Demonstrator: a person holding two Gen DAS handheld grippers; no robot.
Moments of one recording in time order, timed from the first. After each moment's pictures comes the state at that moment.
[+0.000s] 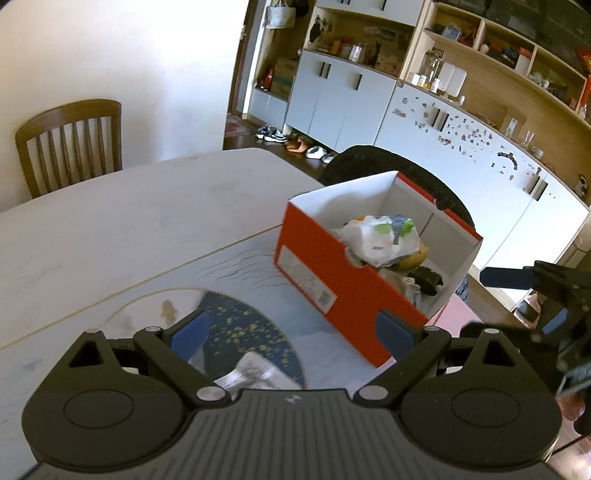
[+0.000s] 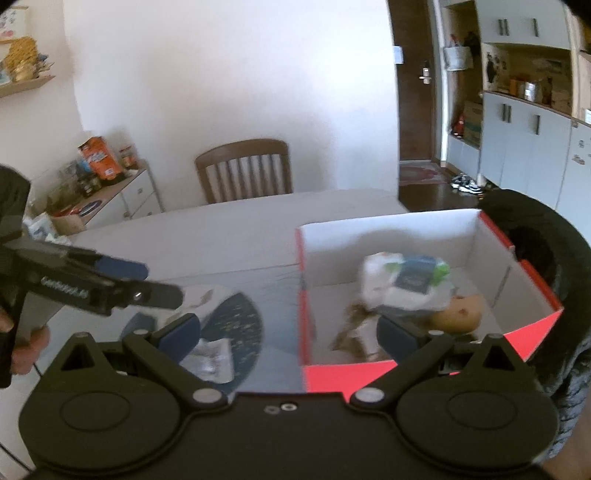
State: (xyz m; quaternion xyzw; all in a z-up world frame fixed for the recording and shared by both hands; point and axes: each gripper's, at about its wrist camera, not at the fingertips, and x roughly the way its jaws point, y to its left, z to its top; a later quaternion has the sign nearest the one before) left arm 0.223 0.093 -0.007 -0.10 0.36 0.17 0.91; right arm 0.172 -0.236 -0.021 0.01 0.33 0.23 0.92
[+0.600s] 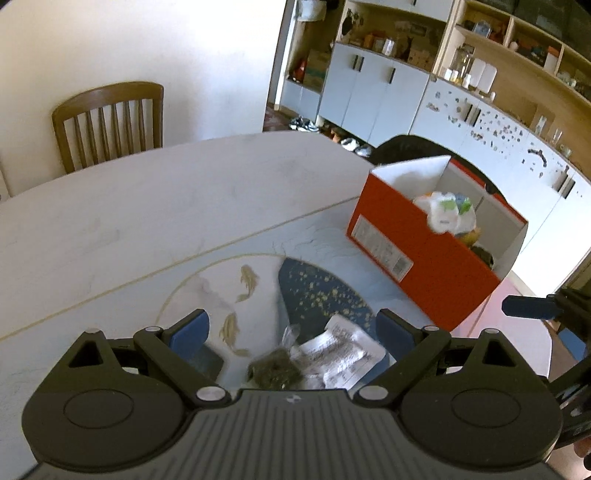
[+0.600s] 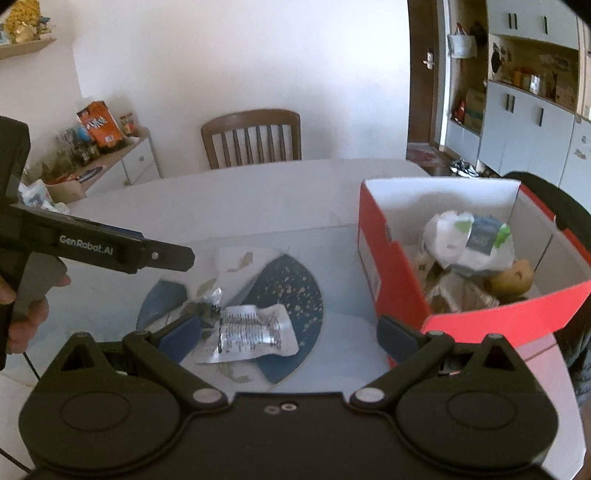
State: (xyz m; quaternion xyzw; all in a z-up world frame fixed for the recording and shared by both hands) left arm 0.172 0.142 -0.031 -0.10 0.38 0.21 0.90; right arm 0.149 -0.152 -0.056 -0.01 0.36 0.20 0.91
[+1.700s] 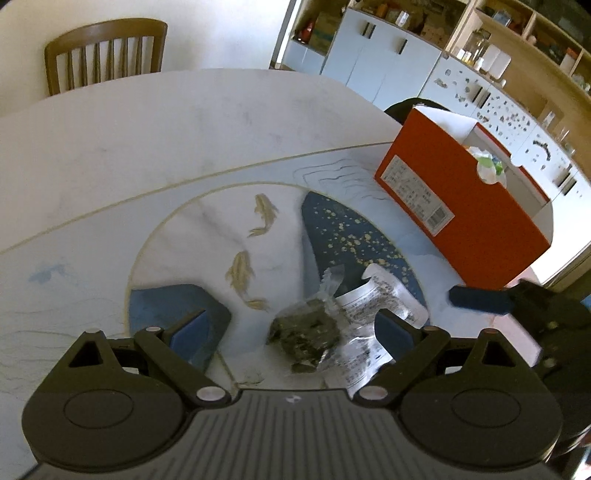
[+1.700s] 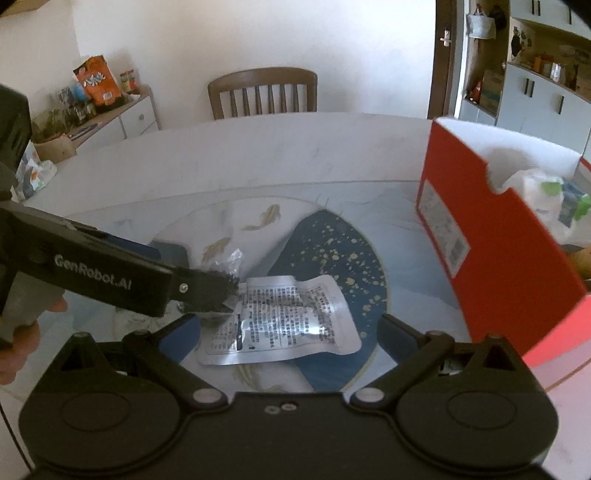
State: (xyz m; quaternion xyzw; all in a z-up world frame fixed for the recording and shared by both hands) left arm 0.174 0.184 -0.104 -0.17 0.42 0.19 0.87; right arm 0.183 -0.086 -0.126 -0.04 0.40 0.21 0.89
